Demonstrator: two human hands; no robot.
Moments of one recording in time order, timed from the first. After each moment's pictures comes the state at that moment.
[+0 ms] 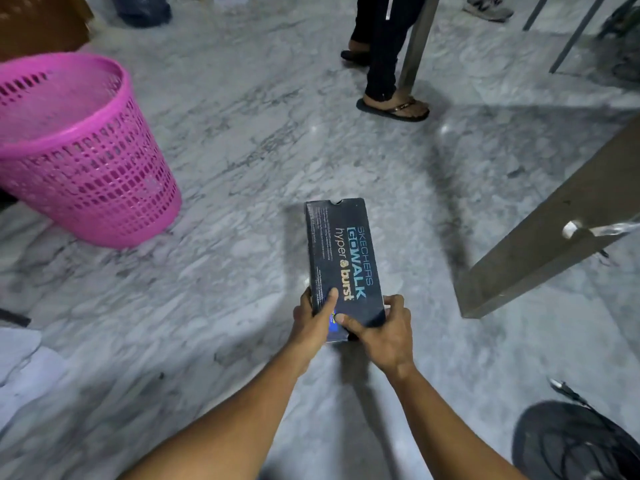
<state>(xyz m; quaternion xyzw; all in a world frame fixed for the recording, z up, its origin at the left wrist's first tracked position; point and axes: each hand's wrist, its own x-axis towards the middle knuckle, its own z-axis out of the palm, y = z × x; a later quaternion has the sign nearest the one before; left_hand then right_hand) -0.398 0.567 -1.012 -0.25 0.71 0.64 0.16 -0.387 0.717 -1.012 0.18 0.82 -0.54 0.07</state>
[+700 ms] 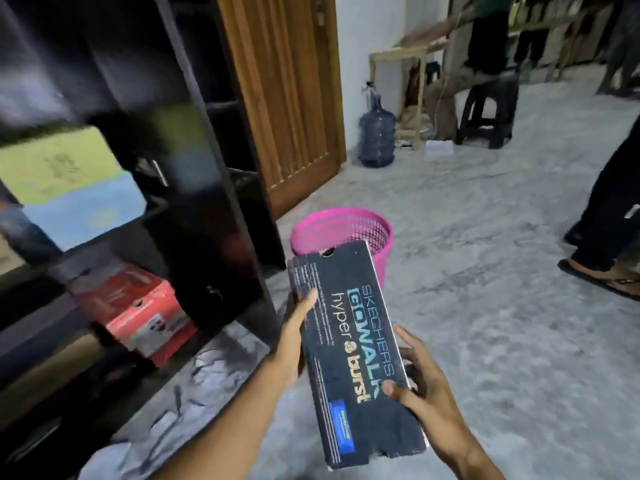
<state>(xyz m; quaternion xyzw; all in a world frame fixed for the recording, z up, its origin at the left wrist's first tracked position) -0.289 0.289 -0.697 -0.26 0.54 0.78 -0.17 -0.355 0.505 -0.769 -0.24 0.64 -0.70 0.22</state>
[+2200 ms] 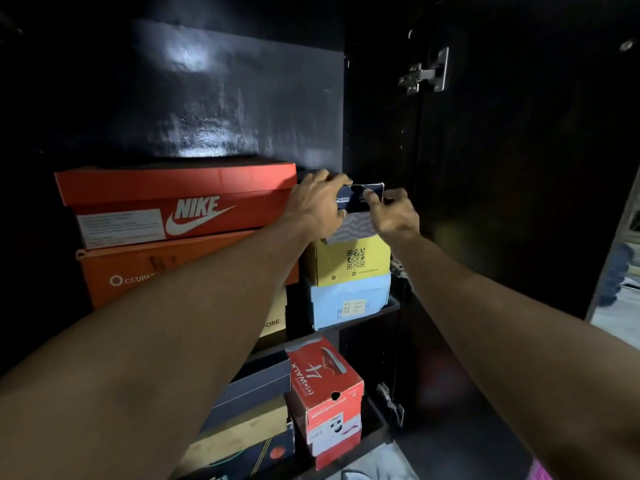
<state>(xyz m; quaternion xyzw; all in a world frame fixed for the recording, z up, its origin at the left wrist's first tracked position) -0.124 -0.158 -0.352 -0.38 0.87 -0.12 -0.30 -0.267 -0.099 -0.380 -0.39 0.73 -0.56 0.10</state>
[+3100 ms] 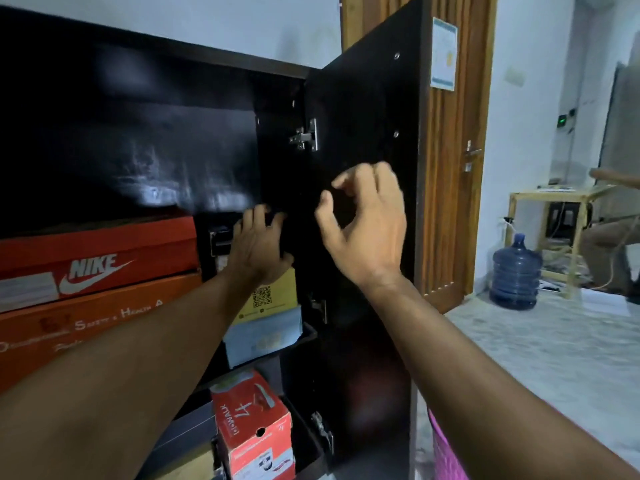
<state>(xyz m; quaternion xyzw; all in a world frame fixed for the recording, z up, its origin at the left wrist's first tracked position) -0.203 -0.085 -0.348 -0.39 0.83 -0.22 -0.33 -0.313 0.099 -0.320 -0.52 0.48 -0.61 -0.37</state>
